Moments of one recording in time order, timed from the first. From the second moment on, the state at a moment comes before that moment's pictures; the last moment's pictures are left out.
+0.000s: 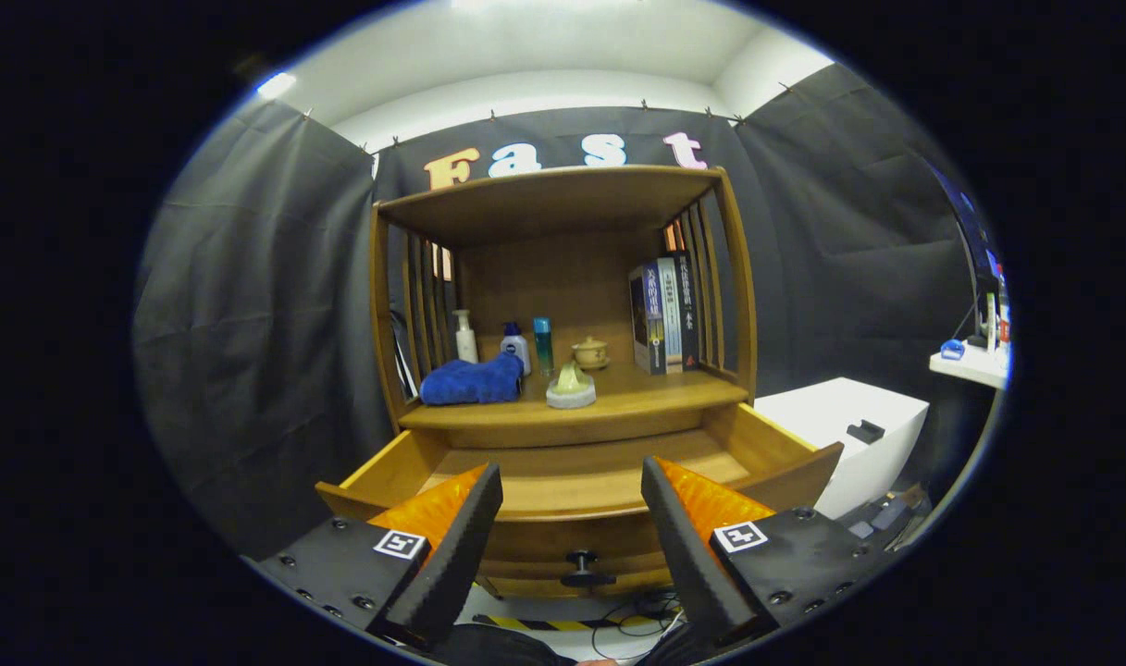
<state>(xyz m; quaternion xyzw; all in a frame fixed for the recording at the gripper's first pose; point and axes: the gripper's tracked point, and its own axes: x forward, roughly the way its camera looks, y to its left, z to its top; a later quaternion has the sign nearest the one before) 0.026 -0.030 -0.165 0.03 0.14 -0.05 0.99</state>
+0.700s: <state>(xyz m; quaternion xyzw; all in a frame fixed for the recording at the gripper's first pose) 0.034 -0.025 -0.253 -0.01 0.13 -0.04 0.99</state>
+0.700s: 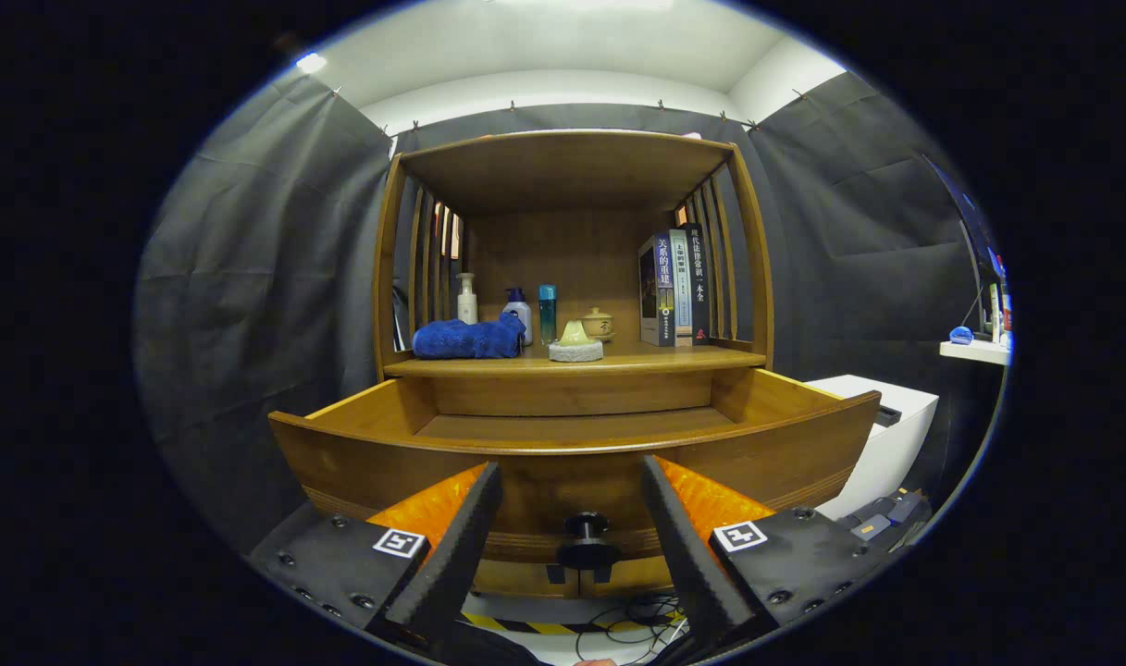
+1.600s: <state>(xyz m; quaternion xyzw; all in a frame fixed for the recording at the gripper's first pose) 0.071 -0.041 -0.277 0.00 0.17 -0.05 0.98</state>
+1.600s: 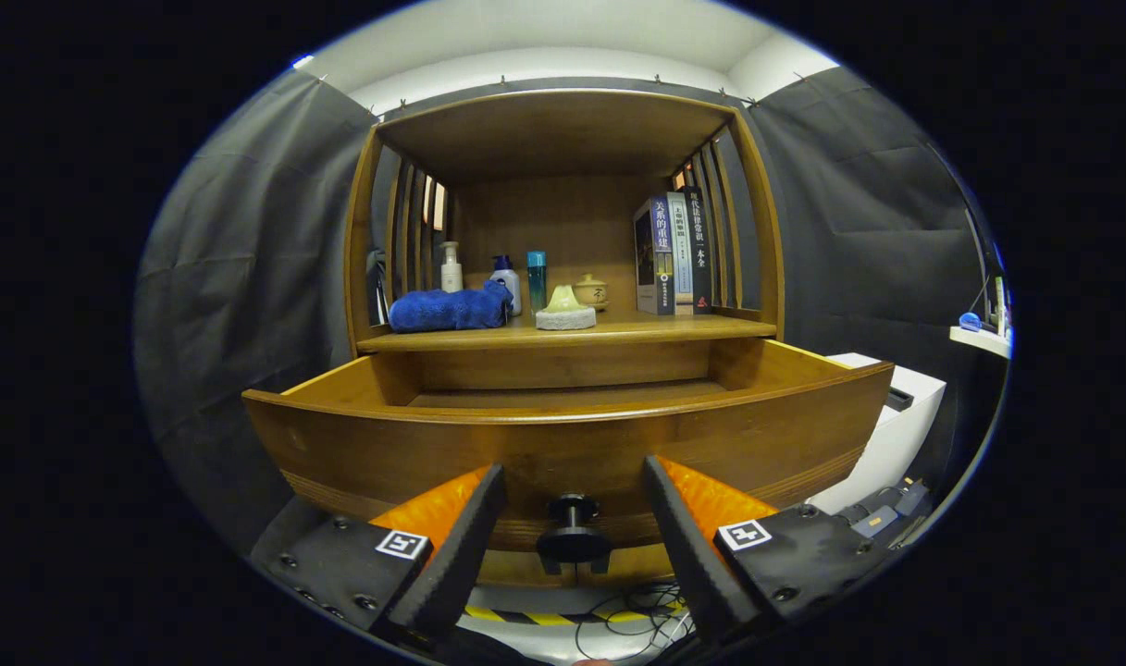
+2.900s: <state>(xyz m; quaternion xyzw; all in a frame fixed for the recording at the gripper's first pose) 0.231 -0.059 -0.300 -0.01 0.17 -0.05 0.98</state>
